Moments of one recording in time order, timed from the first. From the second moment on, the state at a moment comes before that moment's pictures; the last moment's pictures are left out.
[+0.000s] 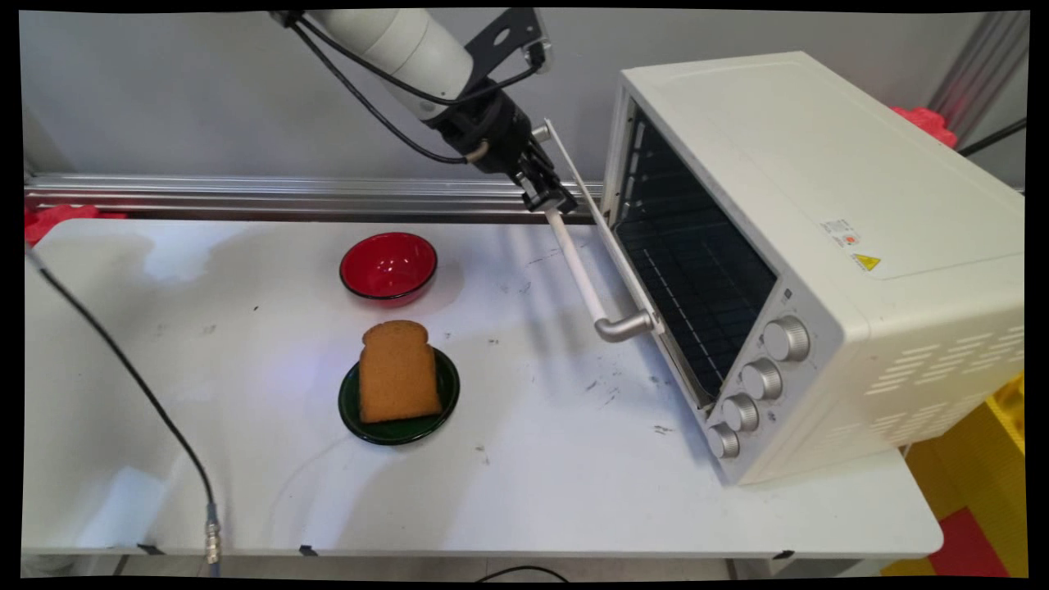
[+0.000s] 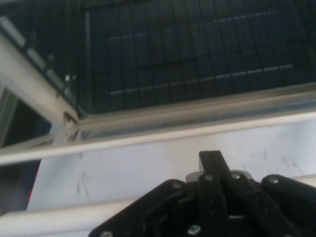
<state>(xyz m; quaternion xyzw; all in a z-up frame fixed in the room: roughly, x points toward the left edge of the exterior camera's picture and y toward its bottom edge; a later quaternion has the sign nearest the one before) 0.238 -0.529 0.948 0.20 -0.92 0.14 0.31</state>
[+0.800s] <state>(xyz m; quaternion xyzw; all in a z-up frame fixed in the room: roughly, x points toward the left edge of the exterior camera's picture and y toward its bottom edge) 0.275 -0.511 0.931 0.22 -0.92 0.14 0.28</state>
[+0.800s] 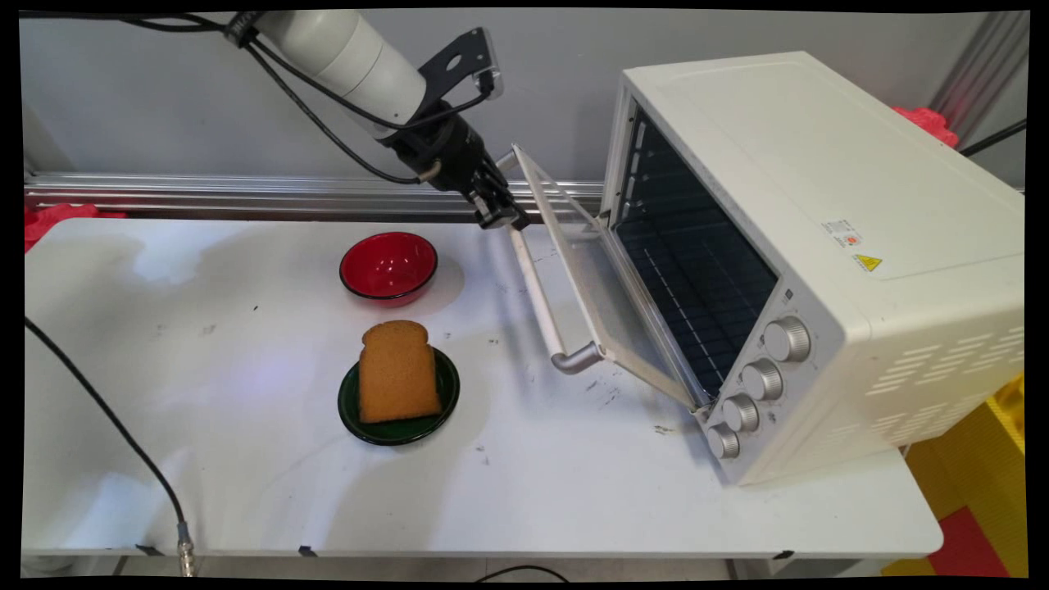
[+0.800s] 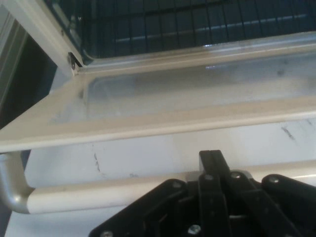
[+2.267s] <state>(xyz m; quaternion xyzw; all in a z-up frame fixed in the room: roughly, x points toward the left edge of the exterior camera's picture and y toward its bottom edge) 0.304 -0.494 0.886 0.22 -0.92 0.10 0.29</state>
